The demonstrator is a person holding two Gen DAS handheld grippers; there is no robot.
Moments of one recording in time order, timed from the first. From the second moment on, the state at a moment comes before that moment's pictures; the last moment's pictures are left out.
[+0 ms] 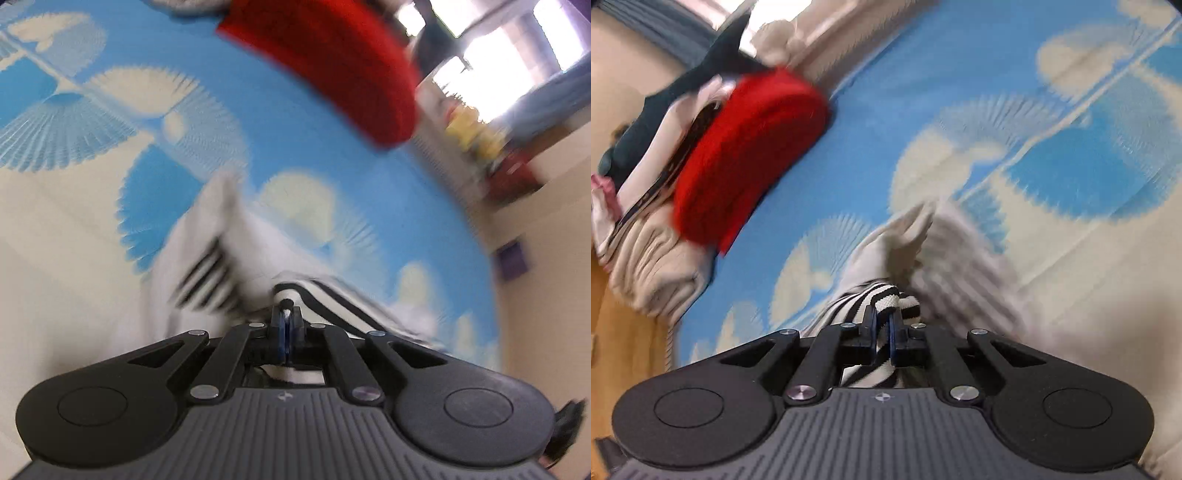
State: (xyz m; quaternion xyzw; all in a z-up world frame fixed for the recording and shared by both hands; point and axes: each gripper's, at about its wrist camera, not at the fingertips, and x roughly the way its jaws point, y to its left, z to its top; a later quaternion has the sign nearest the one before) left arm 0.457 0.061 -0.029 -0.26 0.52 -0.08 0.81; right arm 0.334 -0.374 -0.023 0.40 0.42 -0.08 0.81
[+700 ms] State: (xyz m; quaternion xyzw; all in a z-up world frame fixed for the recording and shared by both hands) left arm 0.466 0.031 -0.086 -0.16 0.62 0.00 0.77; right arm 0.365 -0.334 -0.084 0.28 0.59 -0.04 0.76
